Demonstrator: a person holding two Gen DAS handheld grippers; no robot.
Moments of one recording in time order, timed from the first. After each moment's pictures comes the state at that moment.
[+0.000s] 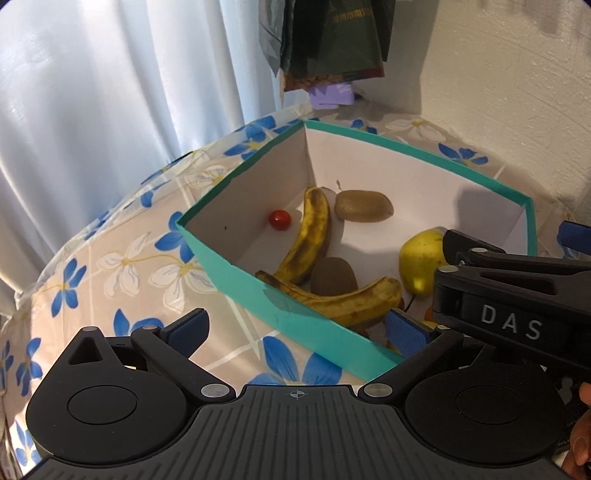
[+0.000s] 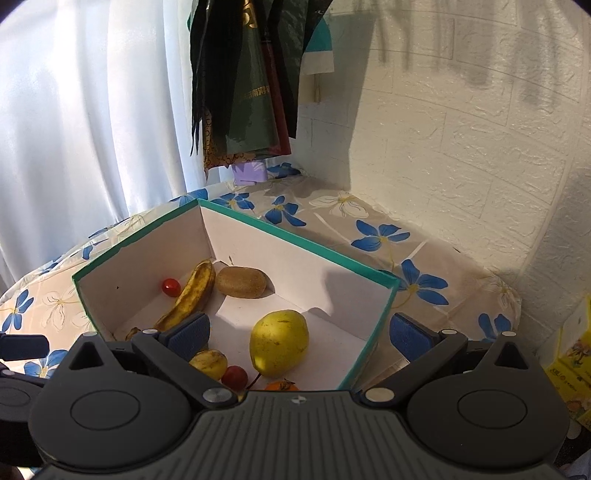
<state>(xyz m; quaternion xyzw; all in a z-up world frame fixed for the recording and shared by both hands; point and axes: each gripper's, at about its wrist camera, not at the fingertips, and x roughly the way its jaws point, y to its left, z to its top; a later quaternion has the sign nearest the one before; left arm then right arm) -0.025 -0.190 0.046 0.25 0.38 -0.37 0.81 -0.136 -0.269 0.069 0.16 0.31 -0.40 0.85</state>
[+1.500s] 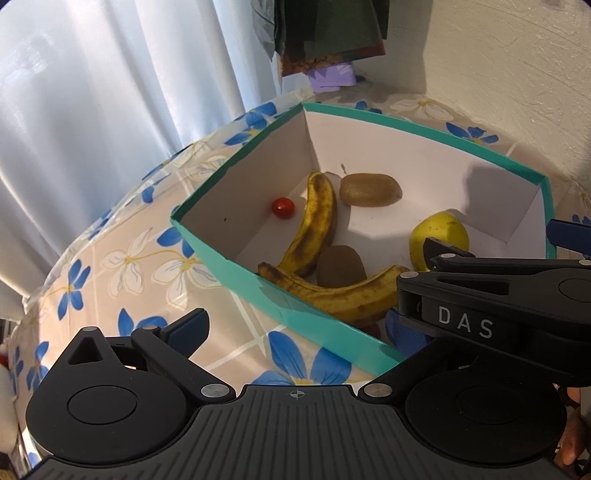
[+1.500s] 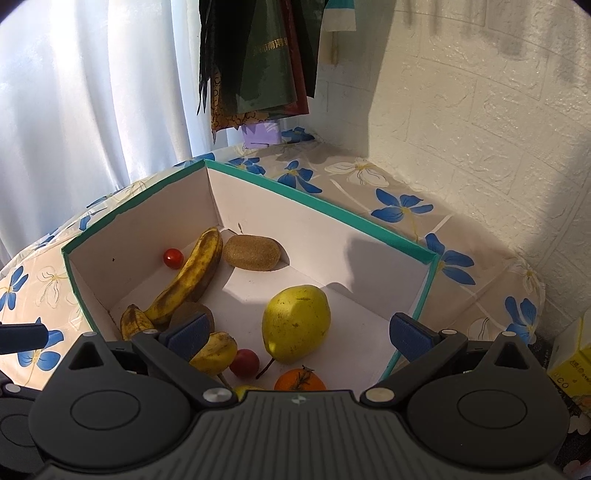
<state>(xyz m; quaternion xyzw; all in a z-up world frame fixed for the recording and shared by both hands) -0.023 -0.200 0.035 0.27 0.39 -0.36 0.80 -0.115 -0.281 0.044 0.18 0.35 -0.39 0.84</state>
